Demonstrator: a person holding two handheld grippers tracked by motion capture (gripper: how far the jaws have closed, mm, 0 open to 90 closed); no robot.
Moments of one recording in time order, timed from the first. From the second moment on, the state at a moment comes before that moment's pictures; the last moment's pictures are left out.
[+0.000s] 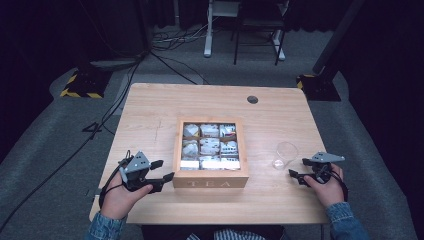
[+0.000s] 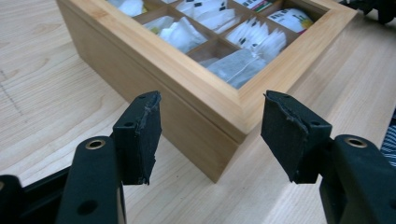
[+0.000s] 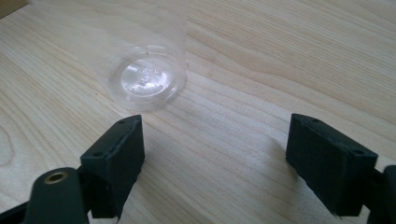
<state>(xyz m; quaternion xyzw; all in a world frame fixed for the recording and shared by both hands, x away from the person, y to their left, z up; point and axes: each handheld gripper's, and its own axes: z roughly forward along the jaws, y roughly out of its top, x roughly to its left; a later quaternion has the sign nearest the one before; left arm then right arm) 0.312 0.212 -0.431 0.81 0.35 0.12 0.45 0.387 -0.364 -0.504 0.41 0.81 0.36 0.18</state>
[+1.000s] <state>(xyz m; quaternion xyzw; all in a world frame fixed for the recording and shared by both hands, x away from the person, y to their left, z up) 0.316 0.190 -0.449 0.84 0.34 0.10 0.40 0.387 -0.364 -0.504 0.41 0.81 0.36 0.18</state>
